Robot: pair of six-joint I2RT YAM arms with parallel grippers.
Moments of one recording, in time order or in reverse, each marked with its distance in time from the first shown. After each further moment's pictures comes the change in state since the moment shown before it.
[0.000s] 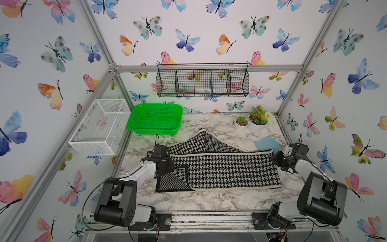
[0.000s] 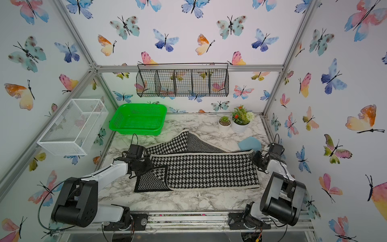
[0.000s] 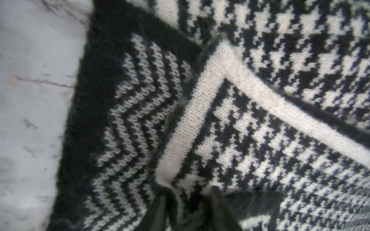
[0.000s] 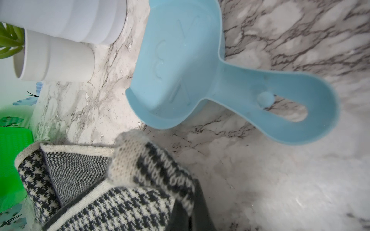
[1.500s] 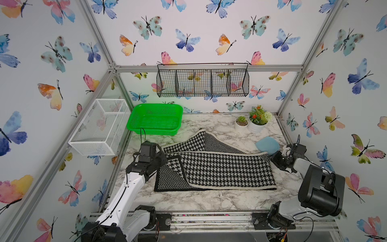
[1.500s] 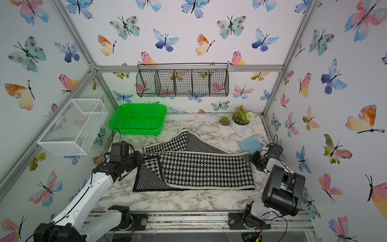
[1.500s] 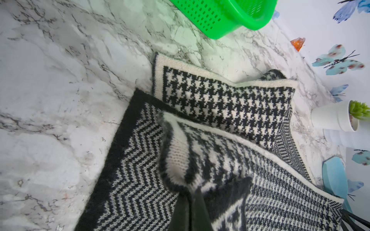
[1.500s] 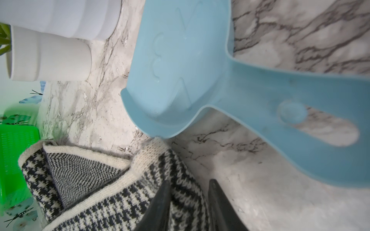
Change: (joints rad) left arm 0.060 -0.373 0.087 -0.161 -0.087 -0.024; right arm -0.001 0.108 -0.002 0.087 -0.053 0.009
